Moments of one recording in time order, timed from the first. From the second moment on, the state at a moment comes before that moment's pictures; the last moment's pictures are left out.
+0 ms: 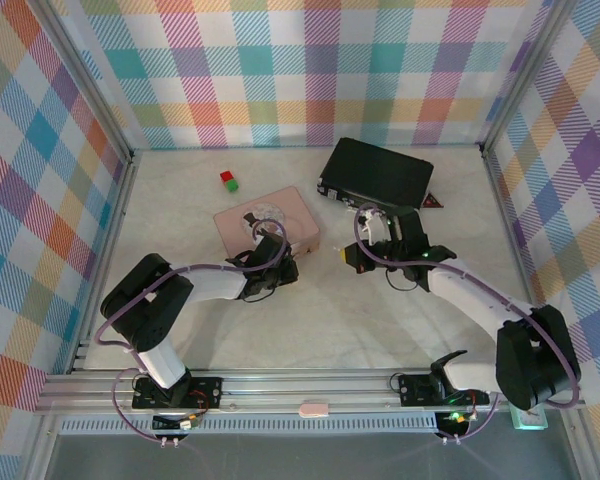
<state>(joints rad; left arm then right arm) -0.70 1.69 0.78 0.04 -0.02 -0.85 0.44 1.29 0.75 -0.19 -0.52 0.29</state>
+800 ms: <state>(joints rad) -0.69 1.54 0.70 0.36 0.06 -1.10 0.50 1.60 0.54 0.51 -0.83 0.87</state>
